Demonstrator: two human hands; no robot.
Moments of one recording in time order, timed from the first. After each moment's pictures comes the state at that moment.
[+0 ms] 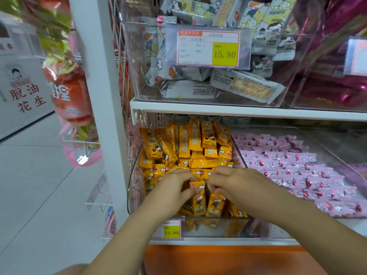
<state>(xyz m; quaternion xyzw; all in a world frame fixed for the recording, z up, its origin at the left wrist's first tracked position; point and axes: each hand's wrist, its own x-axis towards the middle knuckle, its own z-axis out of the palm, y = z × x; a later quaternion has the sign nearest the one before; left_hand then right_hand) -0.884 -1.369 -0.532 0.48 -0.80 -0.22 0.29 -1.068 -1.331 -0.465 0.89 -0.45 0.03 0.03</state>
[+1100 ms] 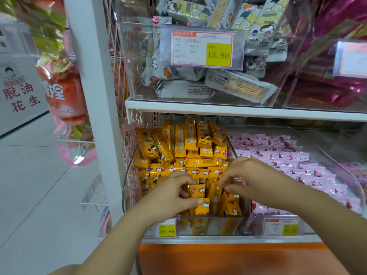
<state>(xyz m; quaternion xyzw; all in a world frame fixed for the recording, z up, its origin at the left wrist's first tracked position) -0.881 -1.362 -0.532 0.46 -0.77 -0.36 0.24 -1.098 -1.335 -0.453 0.86 -0.50 0.08 -0.10</state>
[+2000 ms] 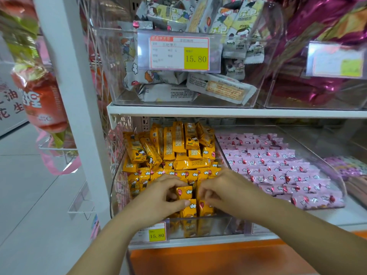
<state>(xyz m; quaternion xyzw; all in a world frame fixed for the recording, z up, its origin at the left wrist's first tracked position) -0.878 -1.362 -0.532 0.45 -0.79 -0.35 0.22 -1.083 -1.331 -0.480 0.86 -0.49 0.09 -0.07</state>
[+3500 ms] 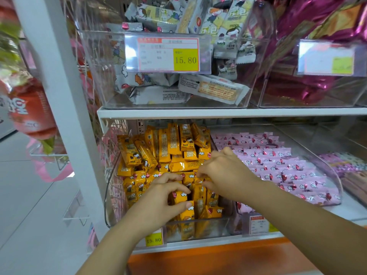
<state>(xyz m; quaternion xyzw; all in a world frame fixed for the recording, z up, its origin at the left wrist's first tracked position) -0.888 -1.357 -0.531 0.45 -0.81 -0.29 0.24 -1.088 -1.365 -0.481 0.84 -0.53 0.02 0.13</state>
